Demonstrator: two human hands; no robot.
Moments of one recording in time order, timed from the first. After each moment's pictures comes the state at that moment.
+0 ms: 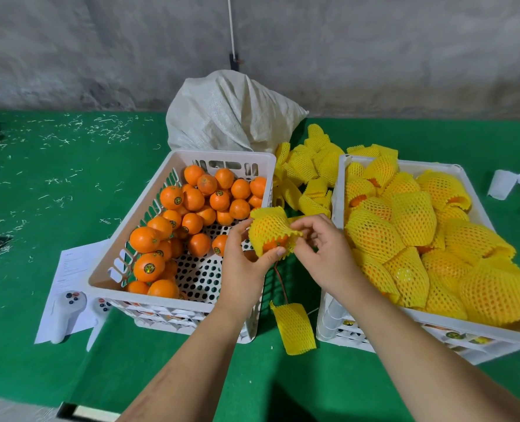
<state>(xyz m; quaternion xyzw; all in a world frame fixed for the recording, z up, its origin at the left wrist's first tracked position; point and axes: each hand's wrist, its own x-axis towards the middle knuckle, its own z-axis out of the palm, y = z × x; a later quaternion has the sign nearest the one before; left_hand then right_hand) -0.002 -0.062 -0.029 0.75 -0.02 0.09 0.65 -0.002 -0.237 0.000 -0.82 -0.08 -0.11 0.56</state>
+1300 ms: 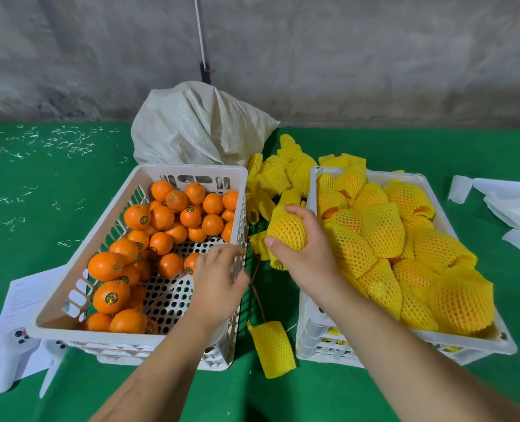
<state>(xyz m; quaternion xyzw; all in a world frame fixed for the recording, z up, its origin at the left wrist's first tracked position) 0.032 -0.051 -0.041 0.93 -0.14 0.09 0.33 0.014 -0.245 0.021 -0.79 0.04 -0.12 0.60</state>
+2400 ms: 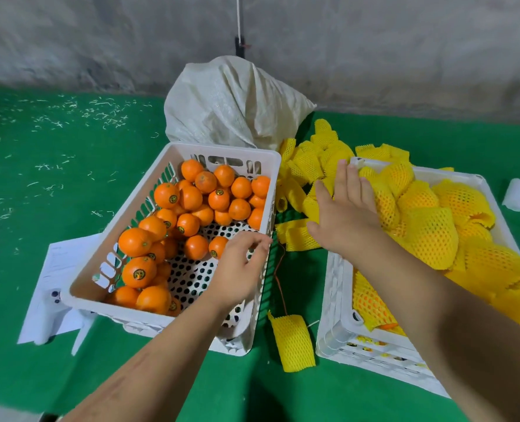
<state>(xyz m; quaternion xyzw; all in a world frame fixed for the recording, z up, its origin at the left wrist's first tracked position) 0.047 -0.043 -0.043 0.86 -0.12 0.04 0.49 0.093 -0.256 0.044 -0.99 0.01 0.05 -0.09</state>
